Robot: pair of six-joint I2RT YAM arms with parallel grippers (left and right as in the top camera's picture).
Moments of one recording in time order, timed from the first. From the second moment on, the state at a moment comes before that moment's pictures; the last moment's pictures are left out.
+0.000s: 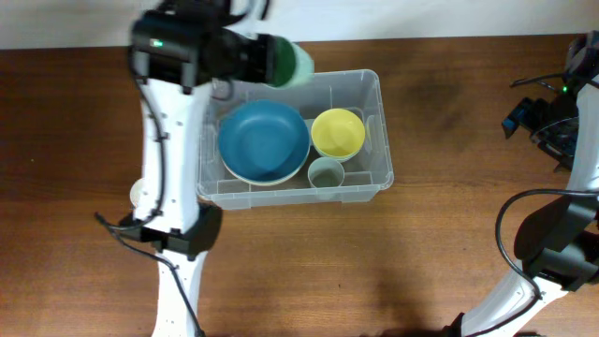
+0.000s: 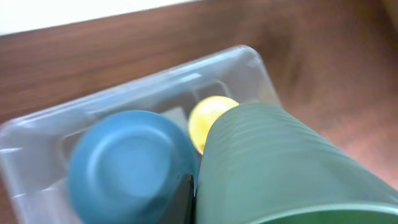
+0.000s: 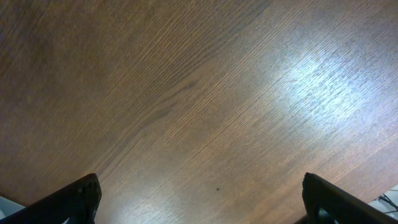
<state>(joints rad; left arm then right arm) -0.35 2.33 3.09 -1.68 0.24 -0.11 -0.40 2.04 2.06 -1.55 0.09 0.42</state>
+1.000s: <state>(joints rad) -0.54 2.34 2.49 -1.67 0.19 -0.11 -0.40 2.04 2.06 -1.55 0.09 0.42</state>
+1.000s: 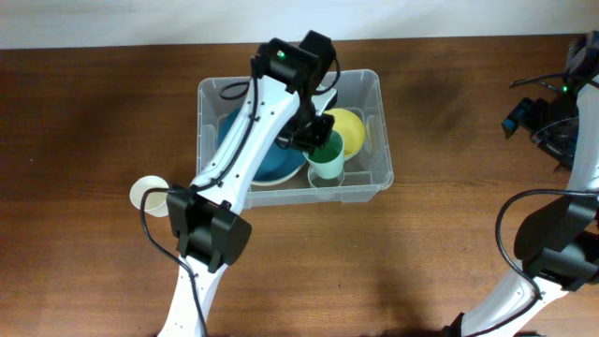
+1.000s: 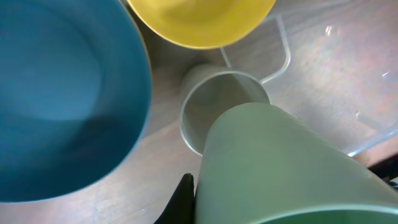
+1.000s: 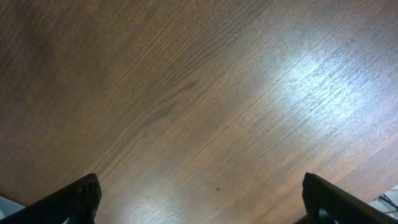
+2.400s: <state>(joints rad) -0.35 2.15 2.65 -1.68 -0.04 -0.18 -0.40 2.04 2.06 -1.55 0.09 0.42</state>
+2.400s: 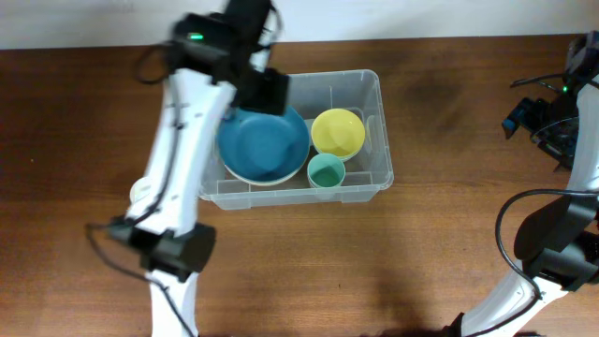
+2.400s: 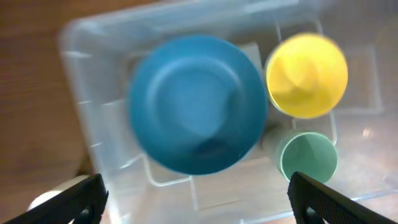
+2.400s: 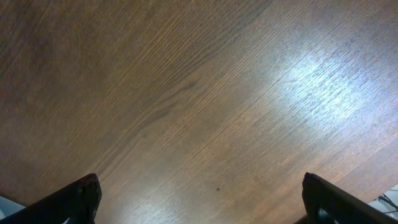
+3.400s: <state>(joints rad) 0.26 1.38 1.33 -1.24 -0.11 -0.67 -0.40 2.04 2.06 -1.55 0.09 0.42</state>
